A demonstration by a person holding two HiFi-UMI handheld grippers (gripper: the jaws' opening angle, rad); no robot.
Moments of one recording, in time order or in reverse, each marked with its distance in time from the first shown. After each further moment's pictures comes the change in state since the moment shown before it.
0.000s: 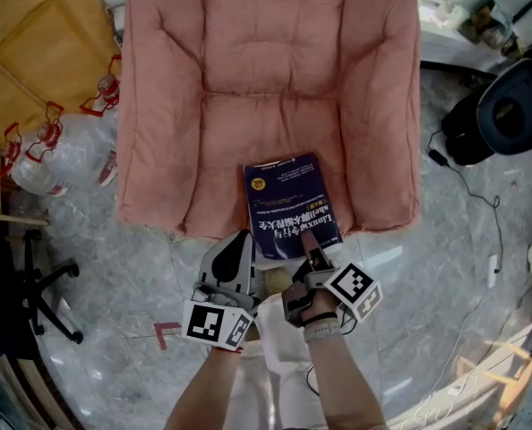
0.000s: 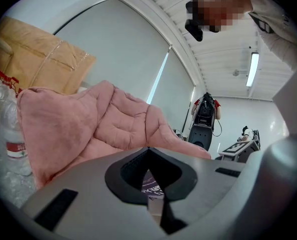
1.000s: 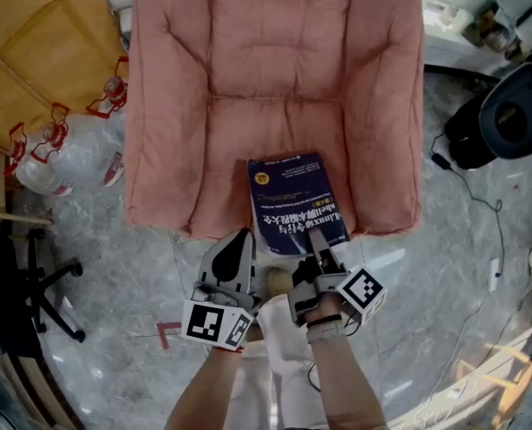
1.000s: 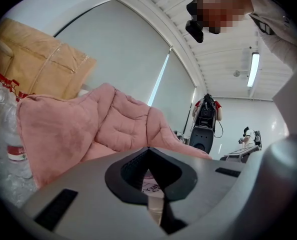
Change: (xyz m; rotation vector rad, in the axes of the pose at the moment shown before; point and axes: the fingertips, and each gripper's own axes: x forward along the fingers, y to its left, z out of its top) left arm 0.001 0.004 0.016 0.000 -0.018 0.013; right arm -0.006 0.022 0.006 0.155 -0.030 0.114
